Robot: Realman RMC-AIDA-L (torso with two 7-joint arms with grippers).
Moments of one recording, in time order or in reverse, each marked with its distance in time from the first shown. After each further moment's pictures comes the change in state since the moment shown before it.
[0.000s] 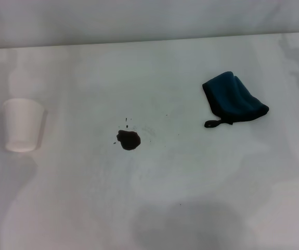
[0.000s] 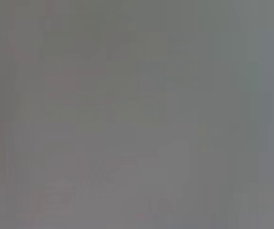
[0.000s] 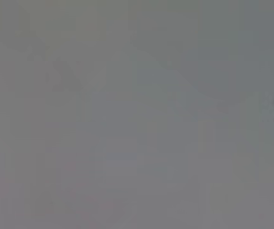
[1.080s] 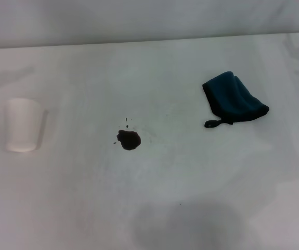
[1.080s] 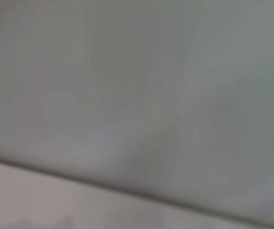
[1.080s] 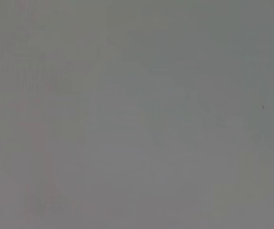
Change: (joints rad) left arm -0.045 0.297 -1.140 0.570 0.476 2.138 0.100; right arm -0.006 -0.017 -0.007 0.003 0.000 0.001 0.008
